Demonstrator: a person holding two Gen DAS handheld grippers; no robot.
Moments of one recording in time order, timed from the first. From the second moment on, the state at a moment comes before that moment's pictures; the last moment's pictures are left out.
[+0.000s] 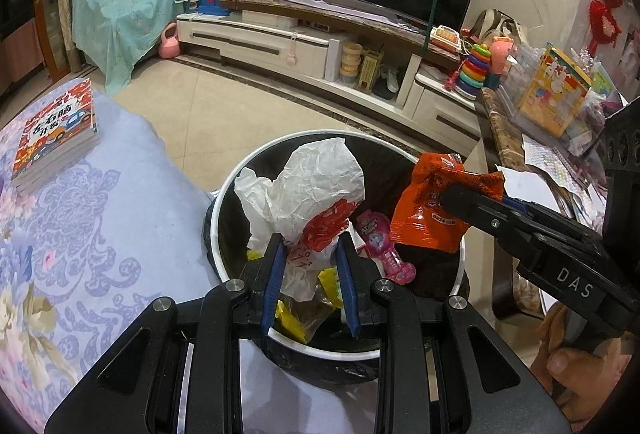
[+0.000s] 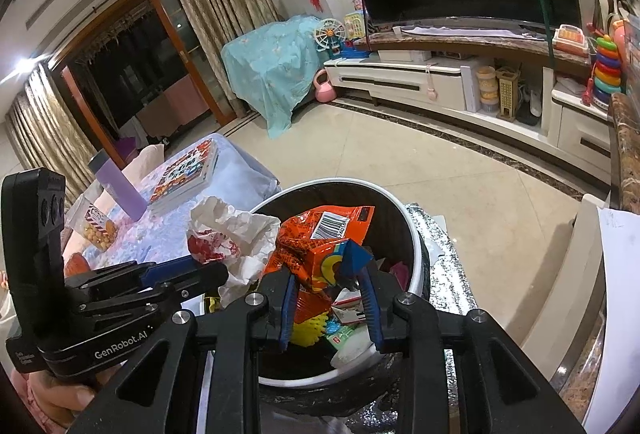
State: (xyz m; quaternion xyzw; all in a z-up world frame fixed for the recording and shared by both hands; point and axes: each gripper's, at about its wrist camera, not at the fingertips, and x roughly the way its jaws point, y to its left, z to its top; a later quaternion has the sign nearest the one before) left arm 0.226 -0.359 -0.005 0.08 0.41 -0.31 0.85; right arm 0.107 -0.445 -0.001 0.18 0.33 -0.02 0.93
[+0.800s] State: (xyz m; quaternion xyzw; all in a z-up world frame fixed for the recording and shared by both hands) left arm 0.221 -0.332 0.007 0.07 0.40 -0.31 0.86; right arm 0.106 -0.450 -0.002 0.20 0.33 -0.02 0.92
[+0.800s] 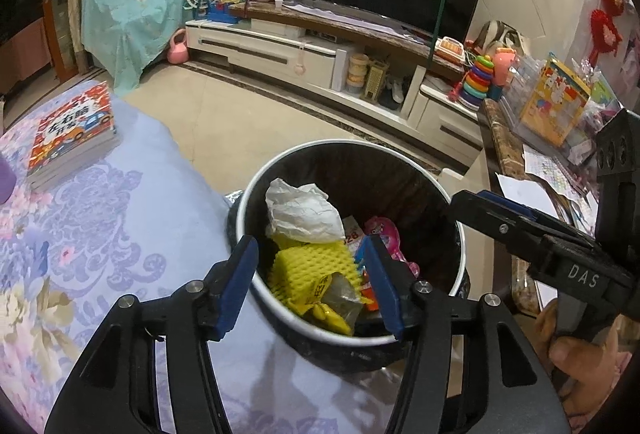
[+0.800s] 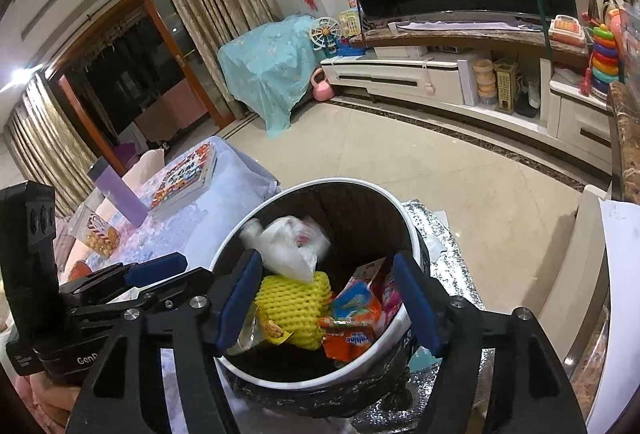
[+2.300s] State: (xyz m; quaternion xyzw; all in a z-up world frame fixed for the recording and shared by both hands) left arm 0.008 -0.131 0.025 -0.02 0.19 -0.18 0.97; right arm -0.081 -0.303 0.044 0.09 0.12 -0.10 0.98
